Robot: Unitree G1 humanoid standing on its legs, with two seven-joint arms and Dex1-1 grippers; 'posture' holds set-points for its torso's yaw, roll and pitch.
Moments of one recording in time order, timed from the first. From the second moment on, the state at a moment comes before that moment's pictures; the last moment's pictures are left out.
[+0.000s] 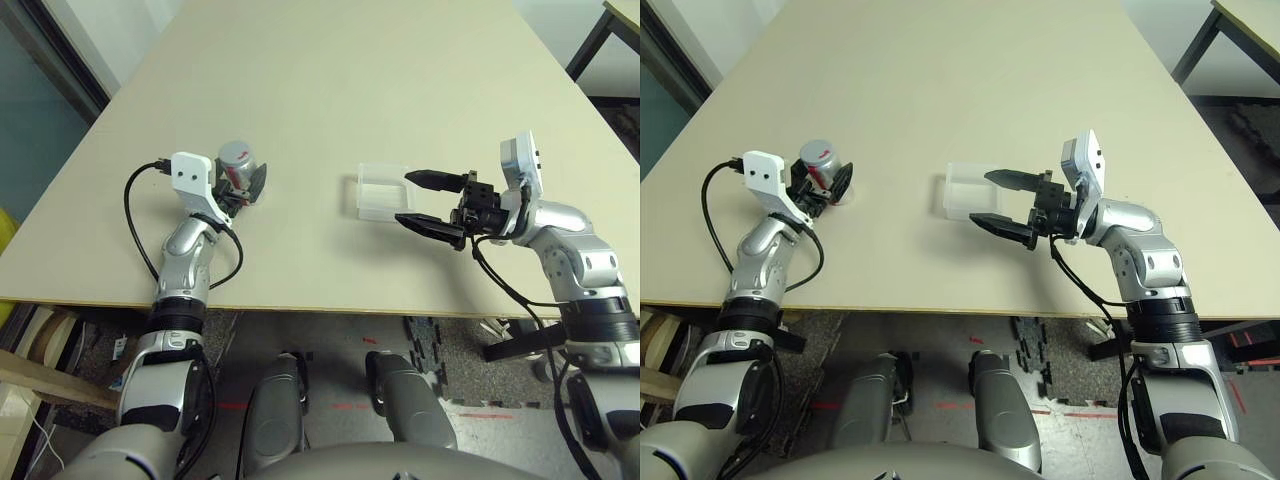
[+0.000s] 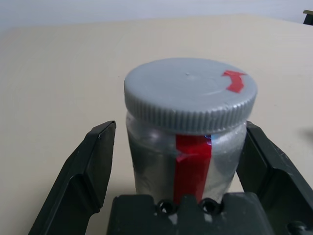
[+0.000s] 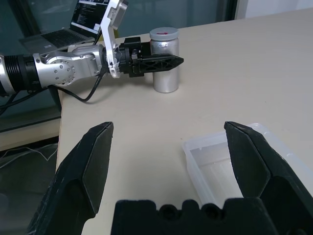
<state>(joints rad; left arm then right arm) -0.54 0.30 0.18 0.62 -0.25 -0.20 -0.48 -0.46 -0.52 -0.04 0.11 0.49 0.26 1.20</state>
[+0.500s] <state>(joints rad) -0.61 0.29 0.18 0.73 -0.23 -0.26 -0.49 -0.45 -0.52 -0.04 0.10 0.49 0.26 1.19</state>
